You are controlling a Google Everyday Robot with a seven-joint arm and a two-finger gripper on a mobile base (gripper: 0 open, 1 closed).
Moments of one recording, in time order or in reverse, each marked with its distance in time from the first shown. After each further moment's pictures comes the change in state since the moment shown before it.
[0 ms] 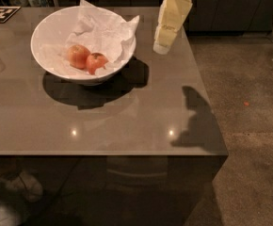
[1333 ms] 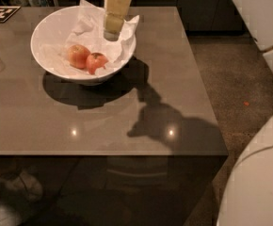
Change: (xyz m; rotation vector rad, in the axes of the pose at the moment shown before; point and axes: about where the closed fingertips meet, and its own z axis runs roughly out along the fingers) arm -0.111 -0.007 0.025 -0.027 -0.074 -0.167
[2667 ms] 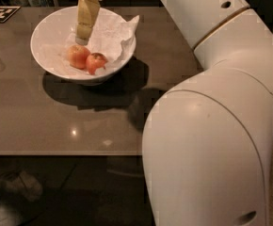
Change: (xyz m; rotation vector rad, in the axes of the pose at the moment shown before) arm -0.058 -0.043 0.089 -0.059 -0.088 -0.020
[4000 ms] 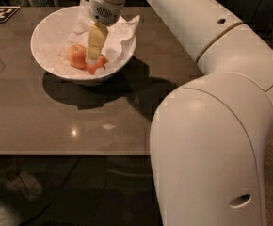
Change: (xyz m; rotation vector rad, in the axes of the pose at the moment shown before) arm 0.042 -0.001 0.066 -0.073 0.010 0.074
